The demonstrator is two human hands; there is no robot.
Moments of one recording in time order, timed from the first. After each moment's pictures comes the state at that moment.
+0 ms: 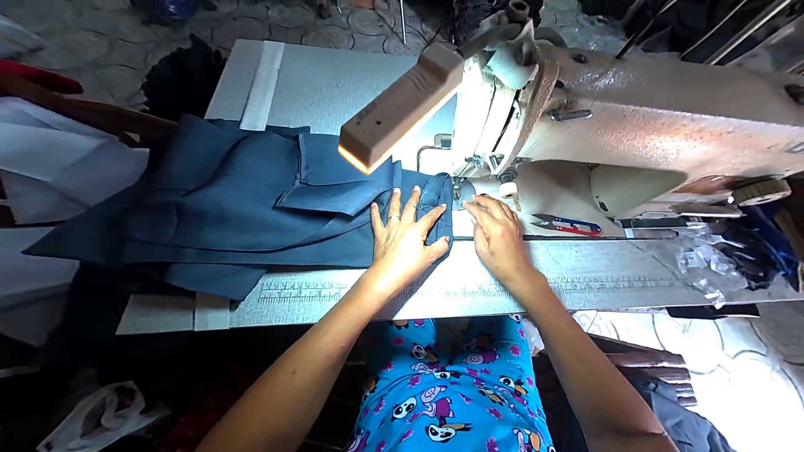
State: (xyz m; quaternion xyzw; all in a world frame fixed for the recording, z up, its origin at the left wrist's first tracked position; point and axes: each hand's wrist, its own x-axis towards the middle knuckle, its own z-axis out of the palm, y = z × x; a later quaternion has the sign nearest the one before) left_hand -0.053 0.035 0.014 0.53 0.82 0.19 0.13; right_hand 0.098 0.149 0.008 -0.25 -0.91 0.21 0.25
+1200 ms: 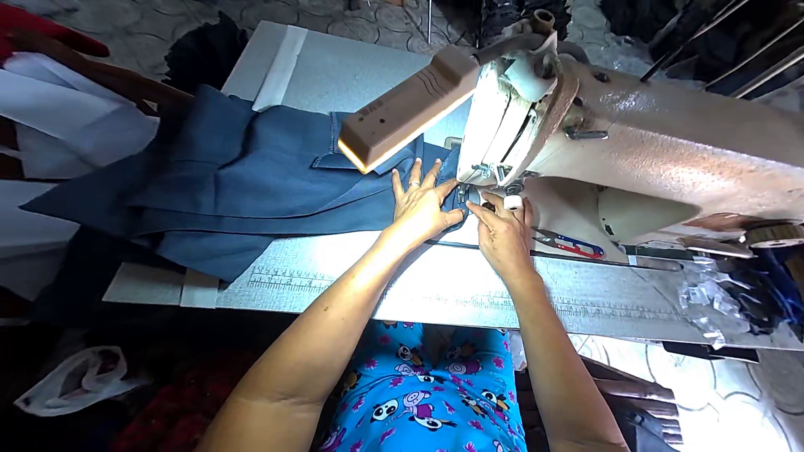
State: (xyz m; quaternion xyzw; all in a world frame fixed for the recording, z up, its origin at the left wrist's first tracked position) left_hand -0.072 0.100 0.024 0.50 0.83 0.19 0.19; right_hand 0.090 0.181 -0.010 -0.26 -0.92 0.16 0.26
